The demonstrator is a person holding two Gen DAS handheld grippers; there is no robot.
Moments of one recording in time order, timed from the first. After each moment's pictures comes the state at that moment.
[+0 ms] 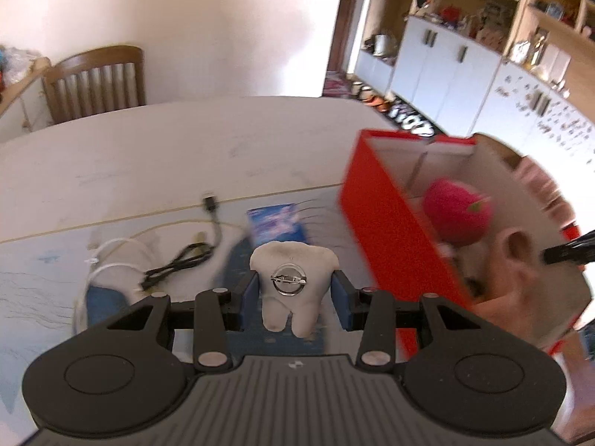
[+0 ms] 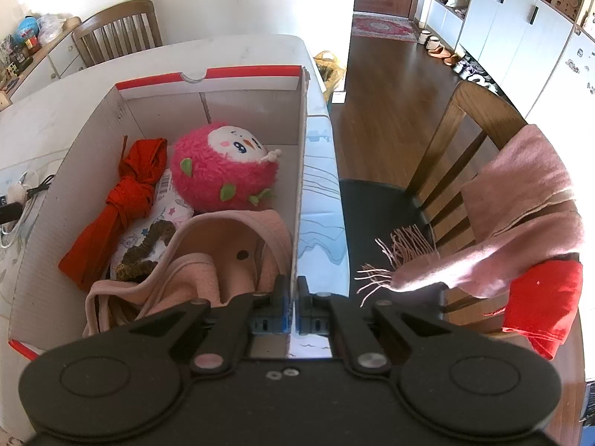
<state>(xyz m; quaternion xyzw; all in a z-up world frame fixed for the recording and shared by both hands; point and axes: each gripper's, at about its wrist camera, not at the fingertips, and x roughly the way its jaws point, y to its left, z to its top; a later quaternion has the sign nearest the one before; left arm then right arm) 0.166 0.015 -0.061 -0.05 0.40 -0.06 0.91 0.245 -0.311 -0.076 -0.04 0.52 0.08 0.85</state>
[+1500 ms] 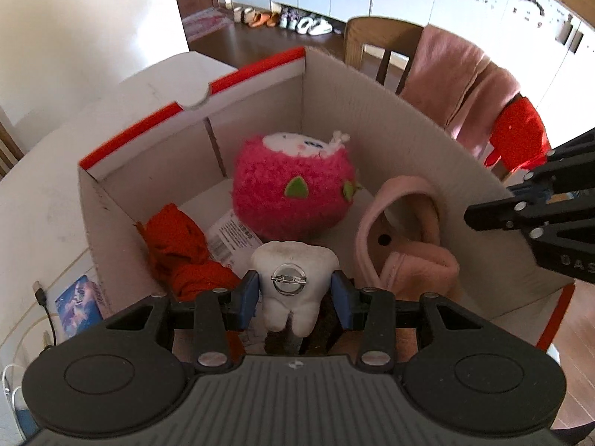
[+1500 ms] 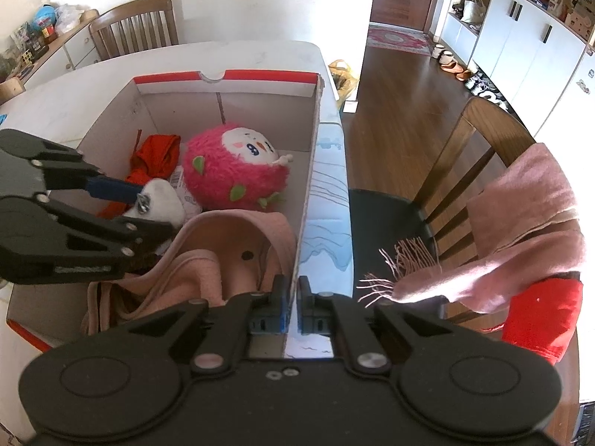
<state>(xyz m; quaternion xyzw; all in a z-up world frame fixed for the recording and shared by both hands) 0.251 -0.174 -0.090 0.13 0.50 -0.20 0.83 0.240 -0.310 -0.073 -0.06 0.51 0.10 0.85</state>
